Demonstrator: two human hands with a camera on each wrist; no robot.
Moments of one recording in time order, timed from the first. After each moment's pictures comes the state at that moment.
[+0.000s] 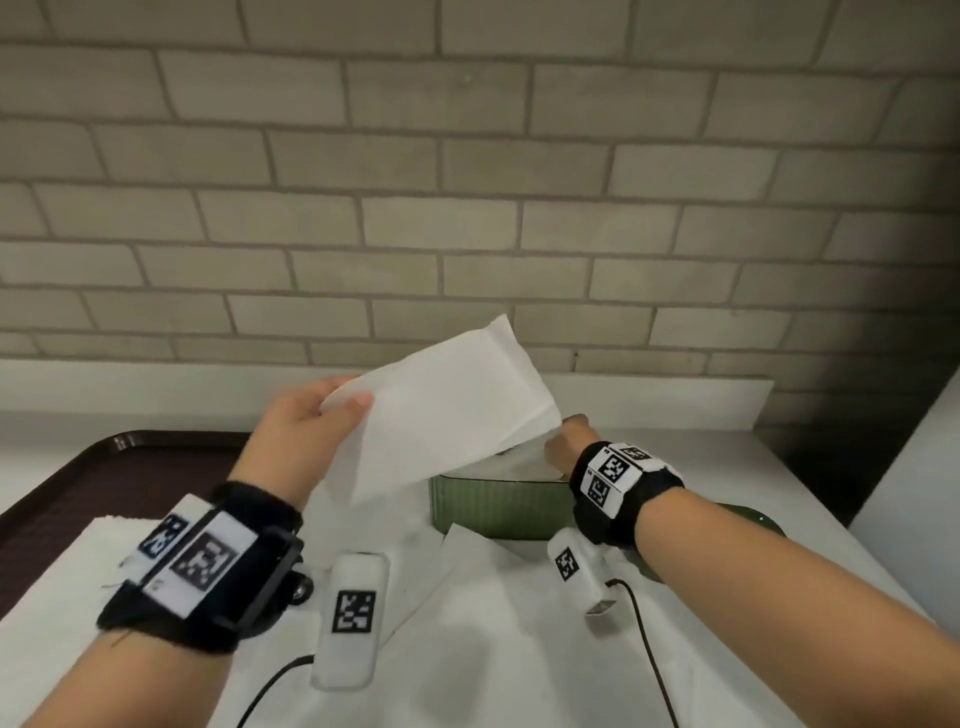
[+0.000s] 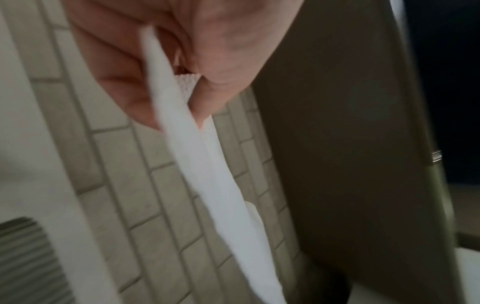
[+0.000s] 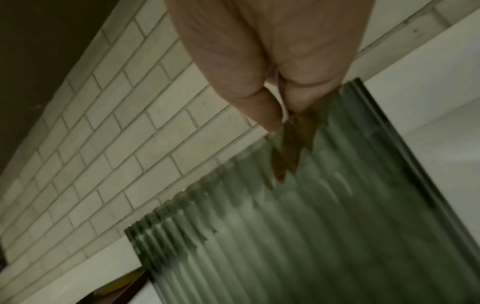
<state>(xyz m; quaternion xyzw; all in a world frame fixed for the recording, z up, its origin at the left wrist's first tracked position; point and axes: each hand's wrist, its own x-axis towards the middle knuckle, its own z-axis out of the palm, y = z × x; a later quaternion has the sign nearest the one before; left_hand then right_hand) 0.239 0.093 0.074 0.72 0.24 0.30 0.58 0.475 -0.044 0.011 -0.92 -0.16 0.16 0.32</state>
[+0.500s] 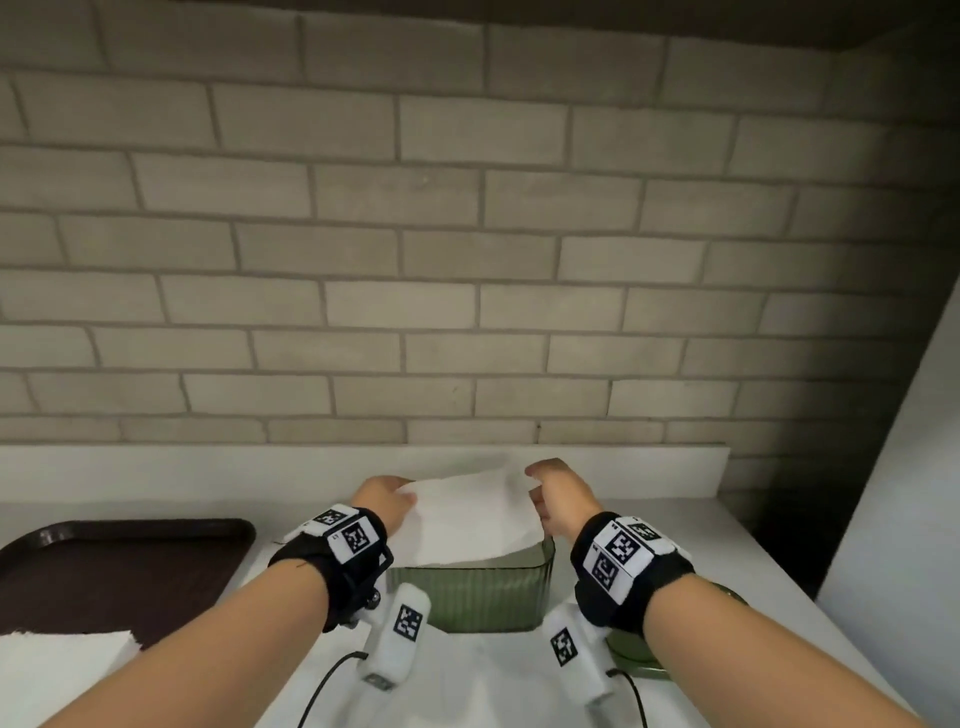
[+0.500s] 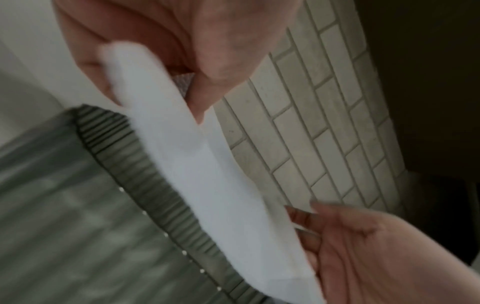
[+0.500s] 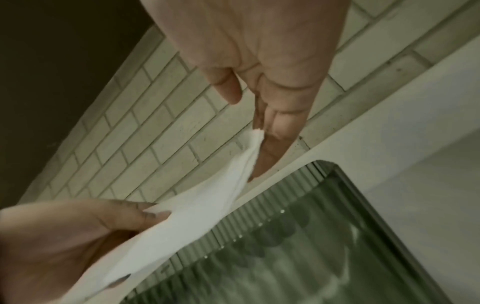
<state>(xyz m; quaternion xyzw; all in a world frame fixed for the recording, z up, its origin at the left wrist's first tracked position) 0.373 0.098 0.033 0.84 0.34 0.13 0.40 0.489 -0.071 0.036 -0.84 -0.20 0.15 0.48</state>
